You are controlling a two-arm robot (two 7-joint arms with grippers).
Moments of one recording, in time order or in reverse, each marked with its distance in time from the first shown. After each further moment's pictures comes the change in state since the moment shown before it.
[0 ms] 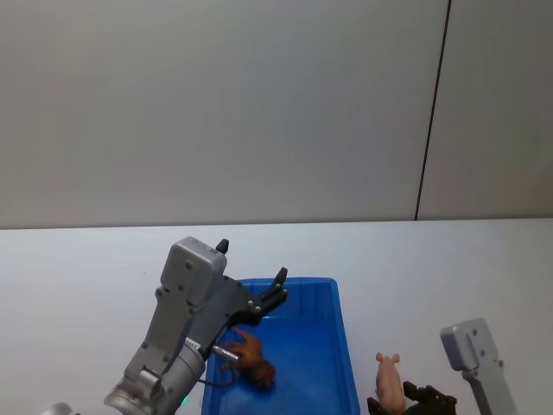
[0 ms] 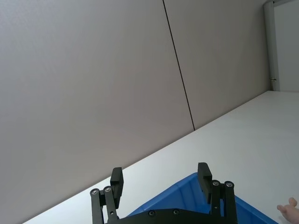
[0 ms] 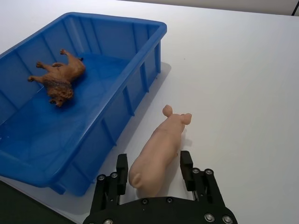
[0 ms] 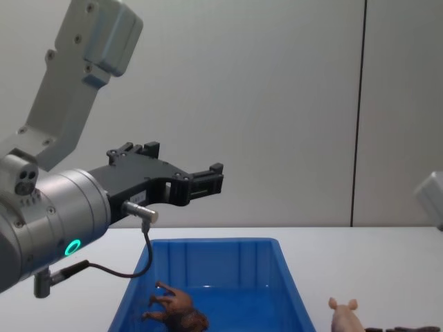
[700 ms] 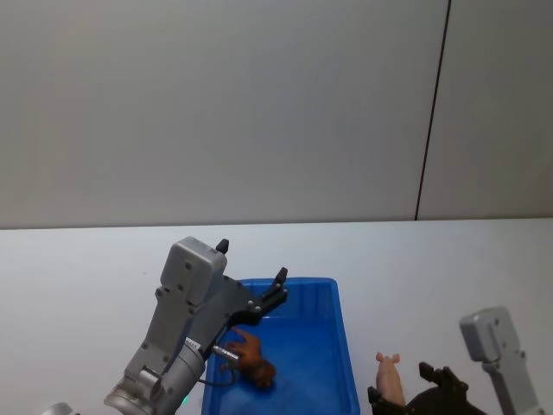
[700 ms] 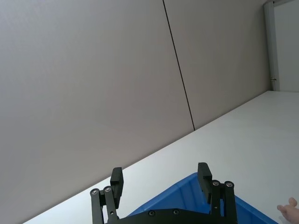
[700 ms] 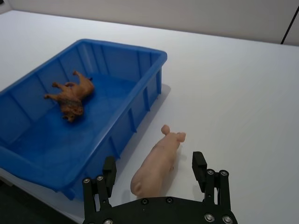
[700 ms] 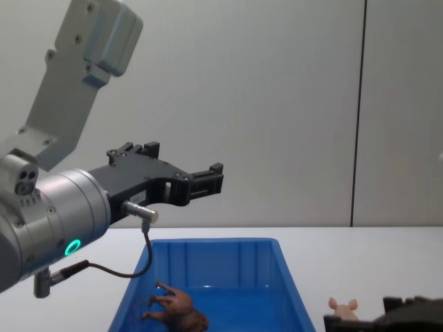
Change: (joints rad) left arm 0.000 0.000 0.000 0.000 0.000 0.000 0.000; right arm -0.028 0.042 0.021 -0.079 0.023 -0.031 0.019
